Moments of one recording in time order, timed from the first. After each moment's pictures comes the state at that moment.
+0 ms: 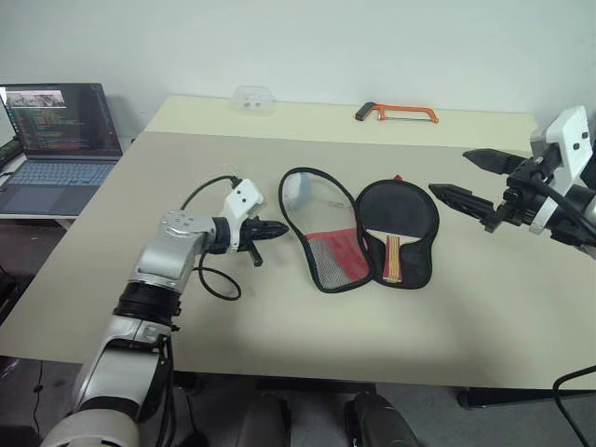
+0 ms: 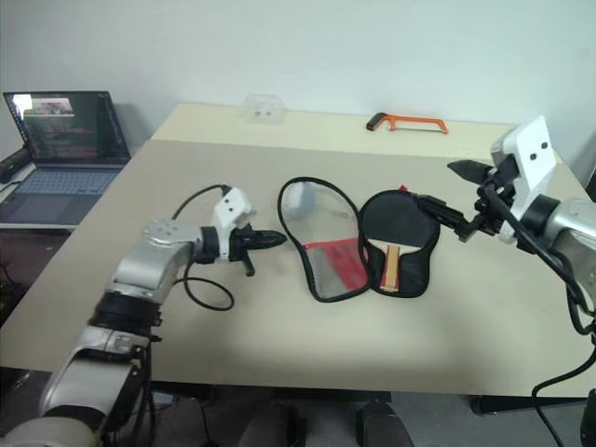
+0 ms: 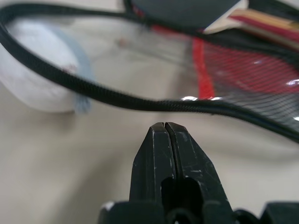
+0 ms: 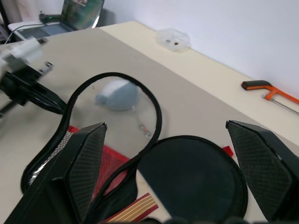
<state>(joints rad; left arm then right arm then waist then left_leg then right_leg) -0.72 0.53 -0.19 0.40 -0.14 0.36 -1.01 -0.48 -0.93 -0.29 -0.47 0.82 0.93 0.57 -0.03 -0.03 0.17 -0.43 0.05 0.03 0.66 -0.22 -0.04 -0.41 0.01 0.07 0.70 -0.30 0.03</state>
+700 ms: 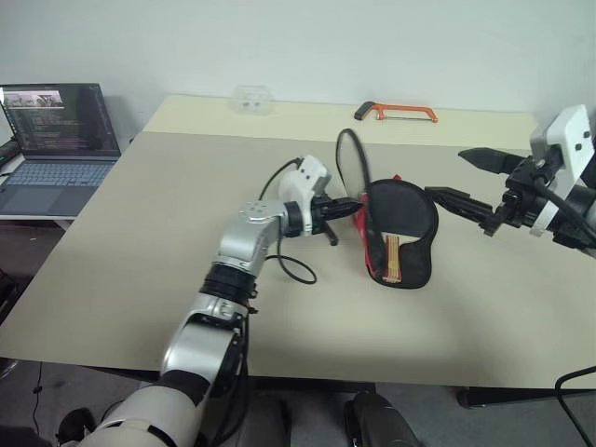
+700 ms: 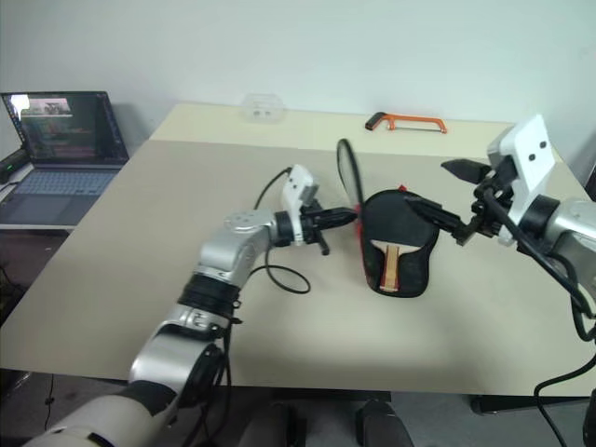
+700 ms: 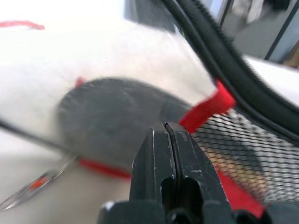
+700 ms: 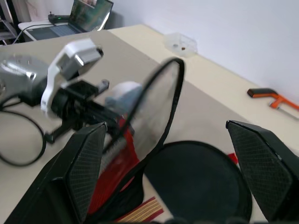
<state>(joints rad) -0.88 0.08 -0.10 0.49 -0.26 0.40 -0.84 -0.50 -0.94 -0.32 -0.51 0.84 0.94 0.54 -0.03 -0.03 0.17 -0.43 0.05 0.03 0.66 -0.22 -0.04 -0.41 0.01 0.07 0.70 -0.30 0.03</state>
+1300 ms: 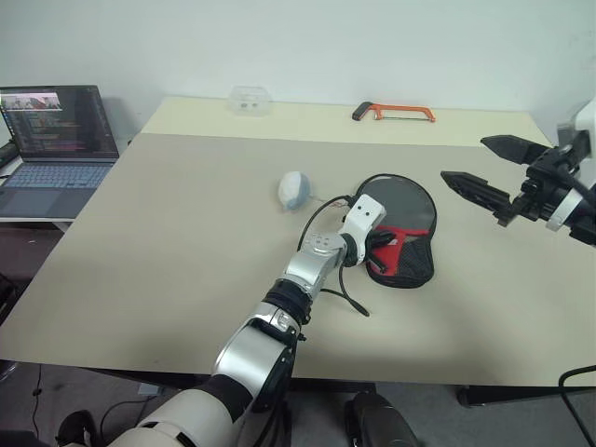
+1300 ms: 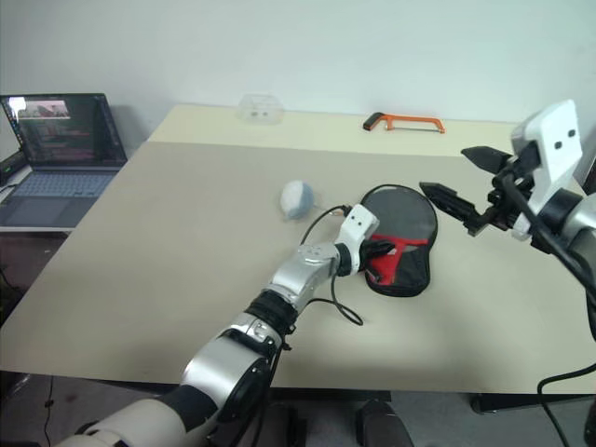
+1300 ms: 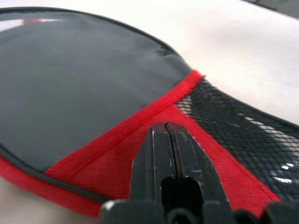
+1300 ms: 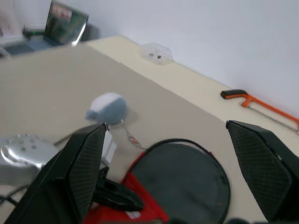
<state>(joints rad) -0.91 -0.07 -0.20 0.73 -0.11 0.24 -0.68 -0.47 -0.85 -0.46 -0.52 0.97 1.05 0.37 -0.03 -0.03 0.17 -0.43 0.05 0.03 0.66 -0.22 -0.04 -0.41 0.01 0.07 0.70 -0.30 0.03</state>
